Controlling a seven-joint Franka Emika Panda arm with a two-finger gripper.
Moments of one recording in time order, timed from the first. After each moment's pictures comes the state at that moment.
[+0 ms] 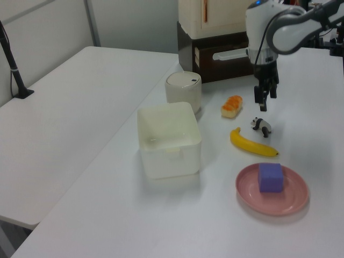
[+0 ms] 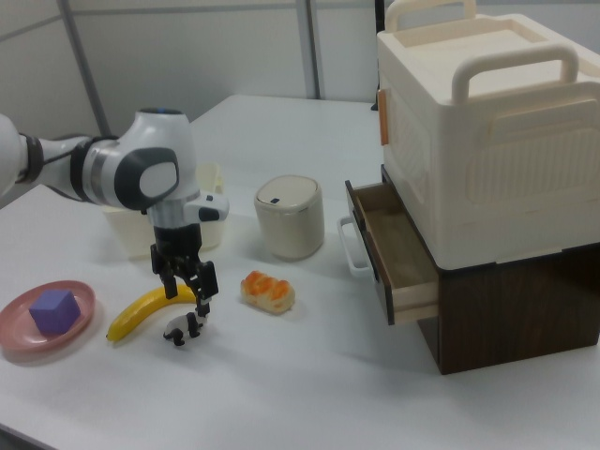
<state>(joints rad) -0.03 0.06 0.04 -2.11 -0.03 1.99 0.21</state>
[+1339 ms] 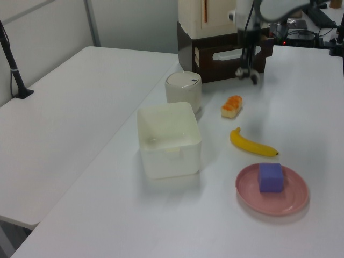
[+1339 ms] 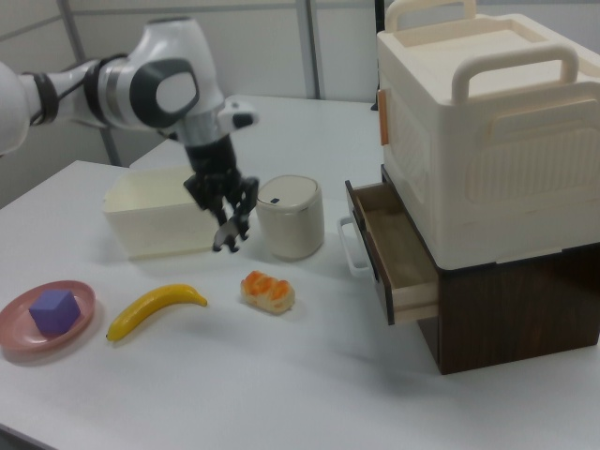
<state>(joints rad) -0.08 0.12 0.03 -1.74 -0.11 1.88 -0.12</state>
